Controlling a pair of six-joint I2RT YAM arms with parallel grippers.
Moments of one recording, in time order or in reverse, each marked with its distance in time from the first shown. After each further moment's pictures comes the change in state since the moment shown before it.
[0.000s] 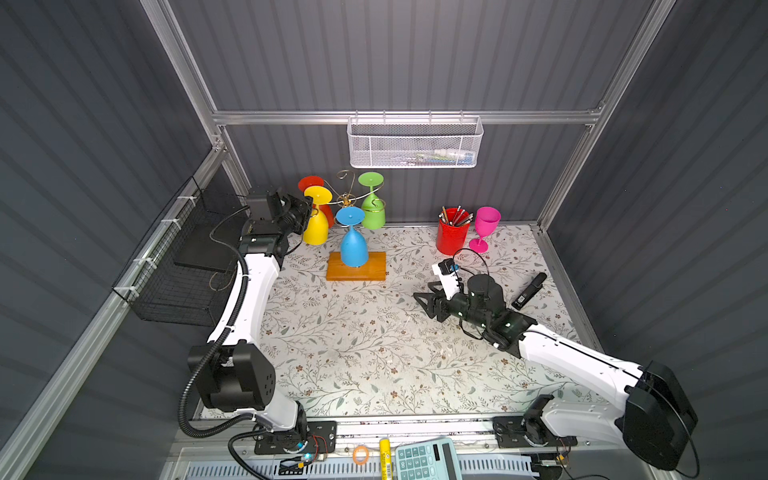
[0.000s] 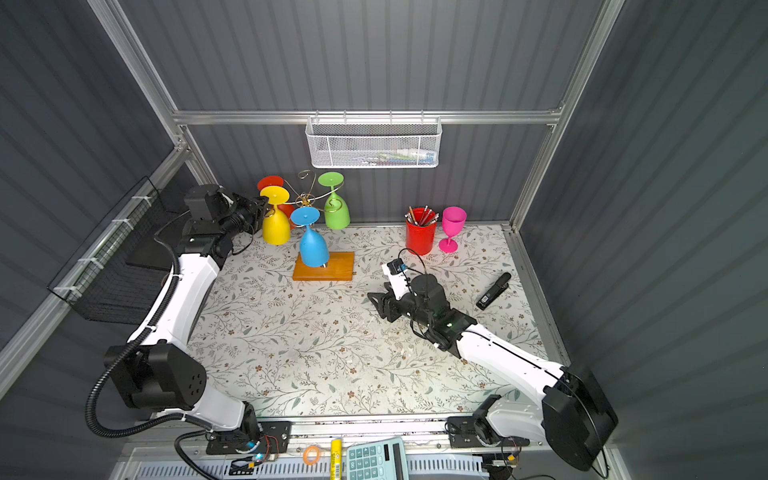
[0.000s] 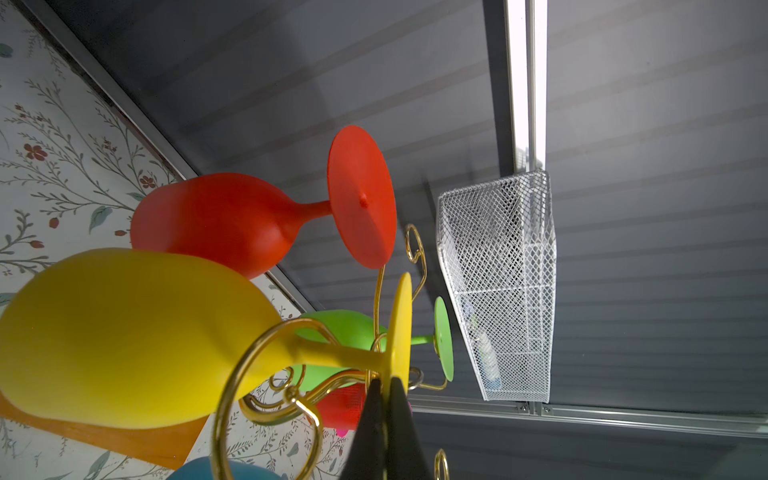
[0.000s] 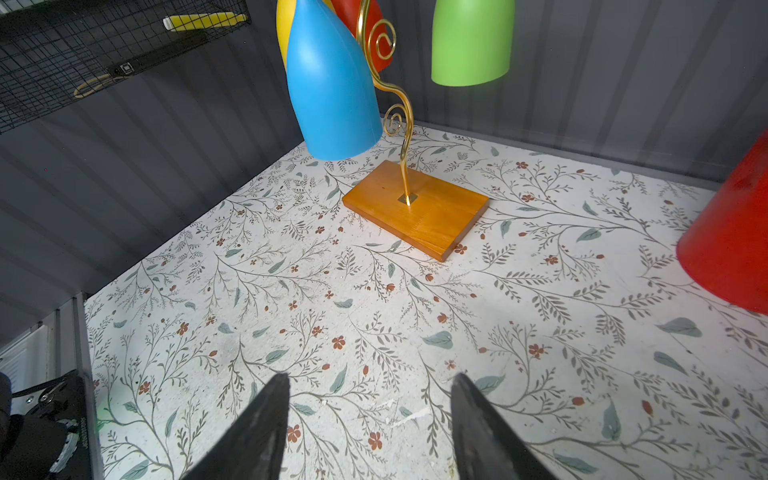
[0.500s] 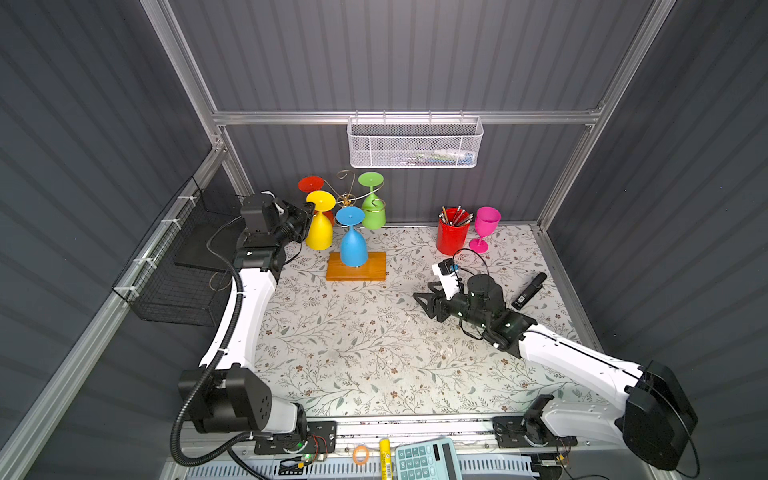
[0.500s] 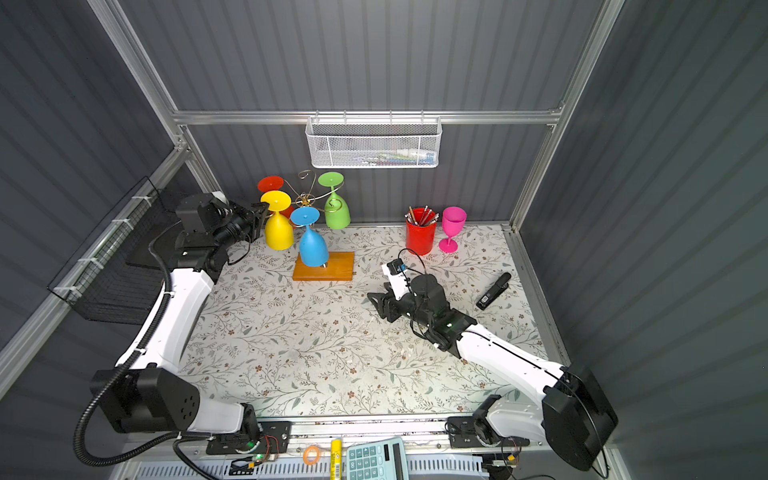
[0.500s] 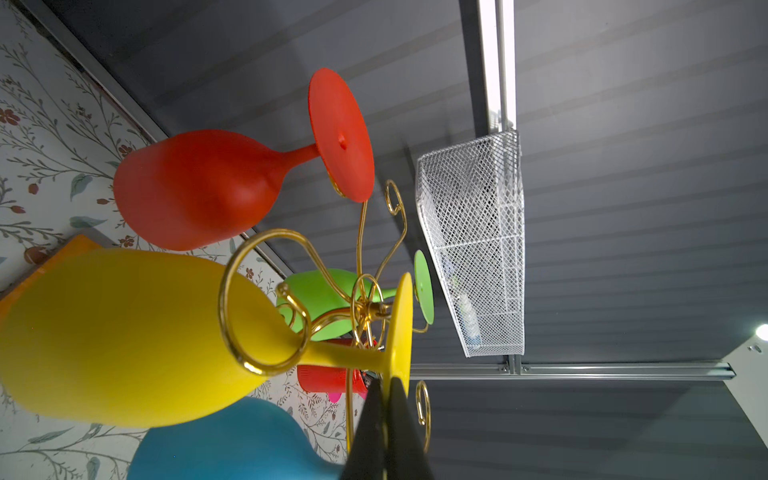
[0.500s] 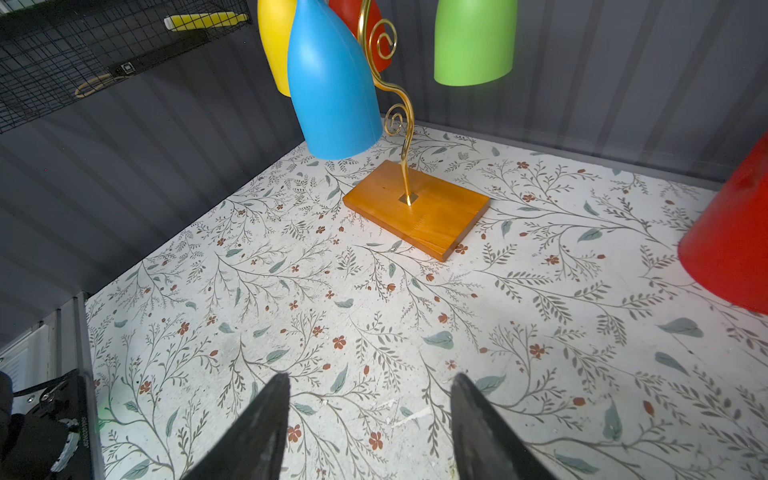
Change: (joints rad) left arm 0.000 -0.154 -0.138 0.023 0.059 -0.003; right arm 0.003 0.000 0.000 0.000 0.000 0.000
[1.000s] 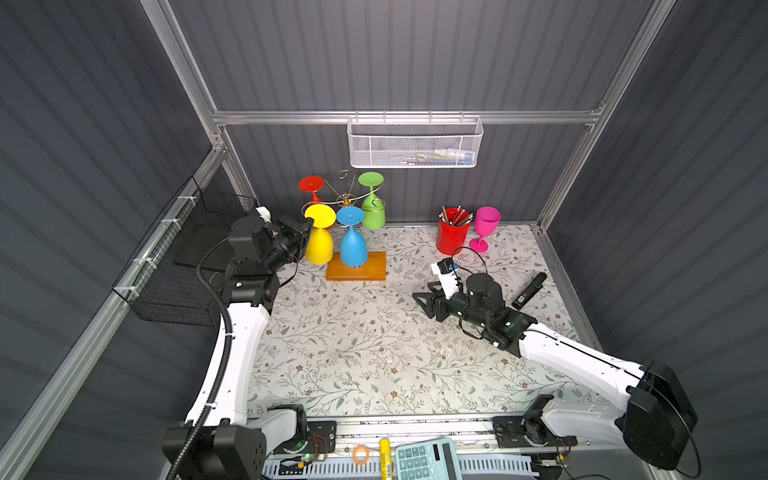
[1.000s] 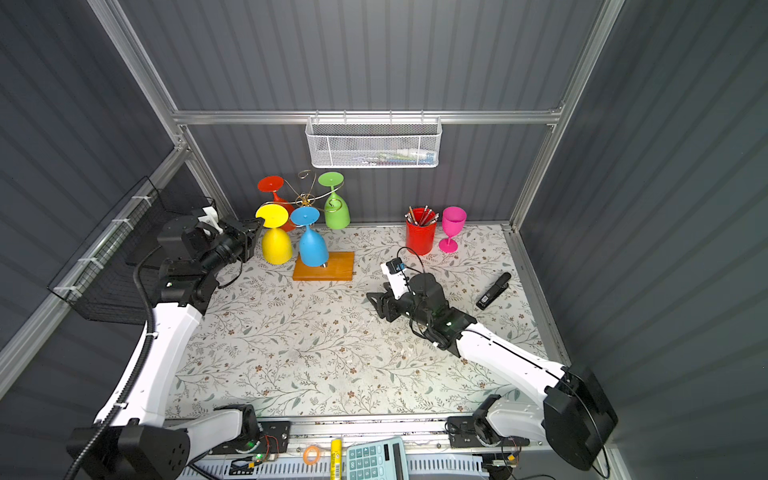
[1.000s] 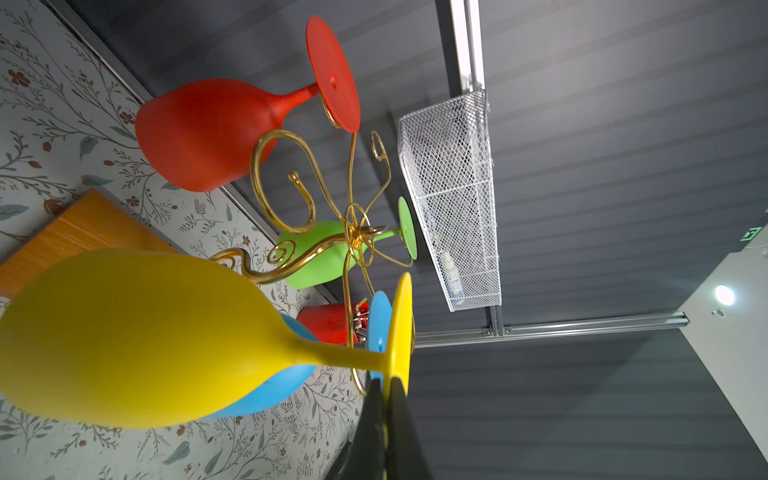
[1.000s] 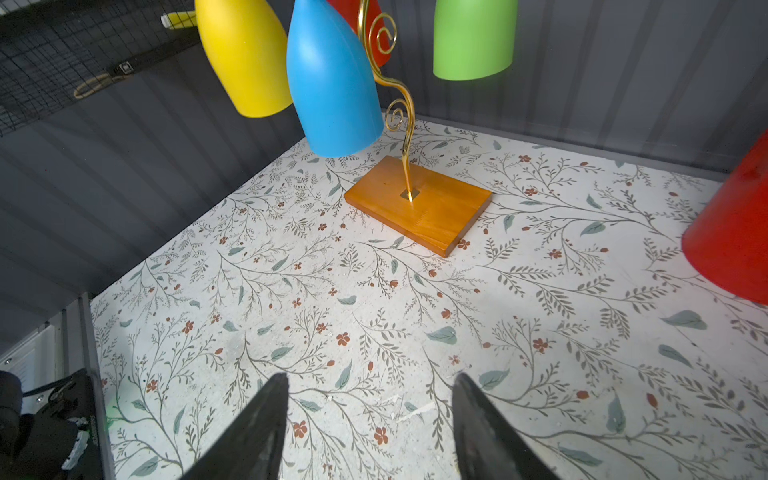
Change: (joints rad) left arm 0.000 -0.247 -0.182 -0.031 0.050 0.000; right arm 0.006 0.000 0.037 -0.046 0.012 0.025
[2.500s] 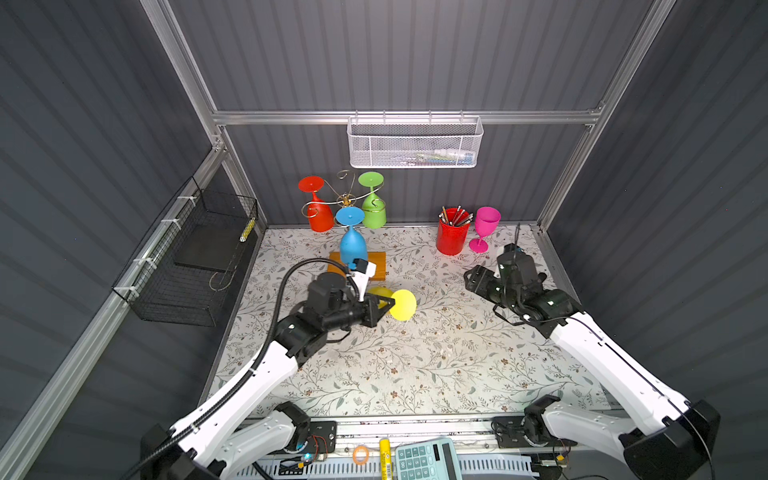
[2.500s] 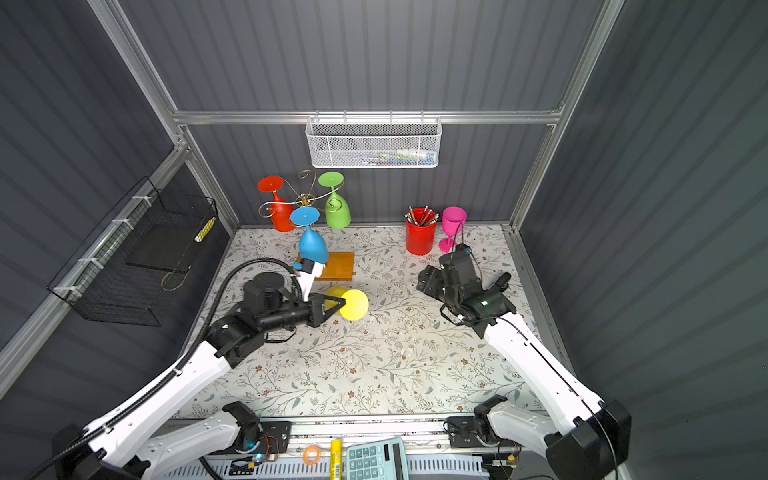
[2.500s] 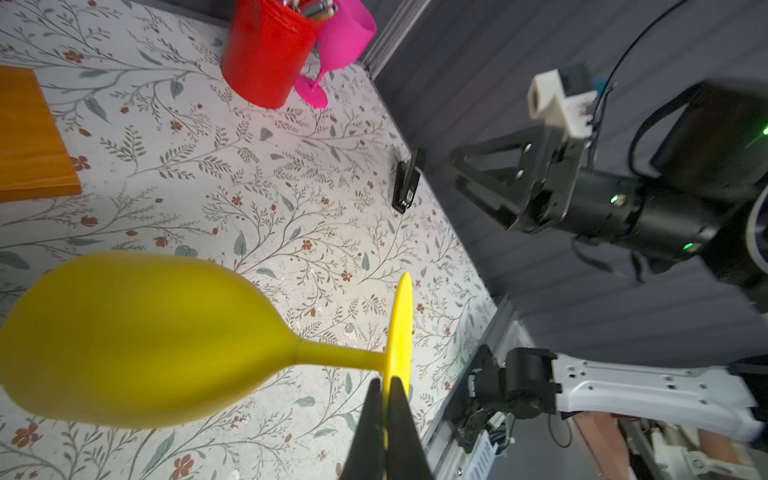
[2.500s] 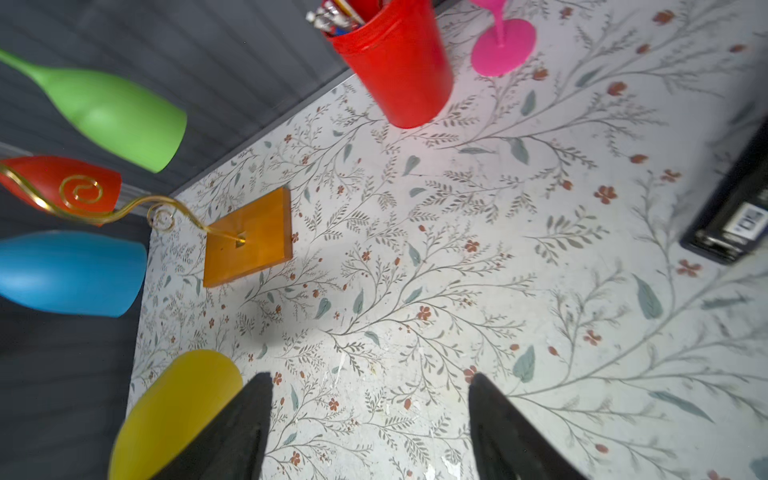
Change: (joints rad) left arm -0.690 -0.115 -0.365 -0.039 -0.035 0.662; right arm -0.278 -0.130 0.230 -0.698 0.245 0.588
